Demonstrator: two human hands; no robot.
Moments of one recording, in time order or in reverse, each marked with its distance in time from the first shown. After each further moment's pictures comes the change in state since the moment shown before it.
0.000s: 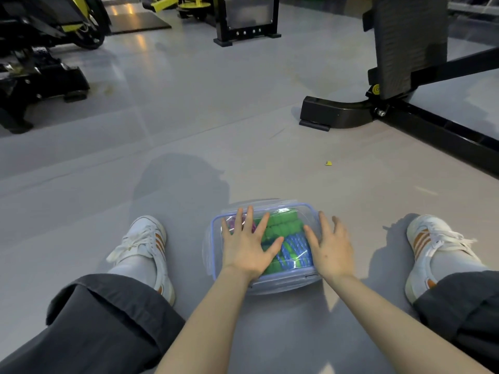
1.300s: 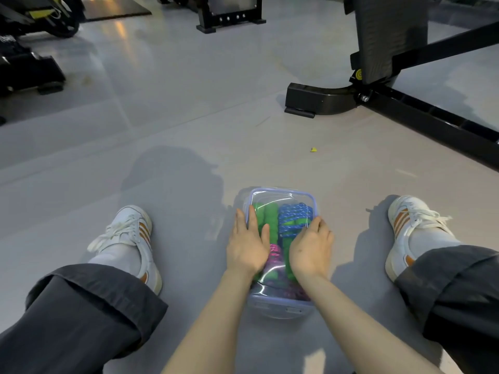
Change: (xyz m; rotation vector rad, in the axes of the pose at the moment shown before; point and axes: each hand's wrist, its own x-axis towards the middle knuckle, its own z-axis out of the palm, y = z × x) left_hand -0.015 0.035 0.007 -0.499 -0.060 -0.150; right_hand -0.032 -0.012 0.009 0.031 0.123 0.174
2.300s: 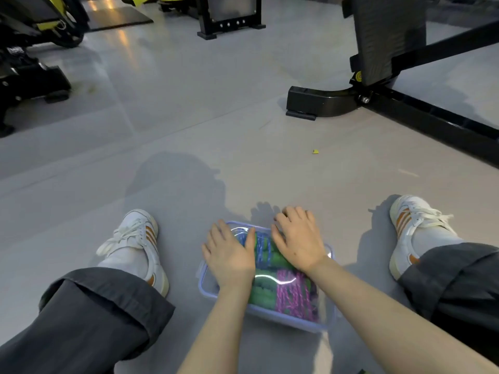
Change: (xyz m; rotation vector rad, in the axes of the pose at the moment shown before) left_hand -0.018 -0.026 -0.001 0.074 0.477 -0.166; right_hand 0.013 -0.011 -0.004 -0.262 0.054 -0.795
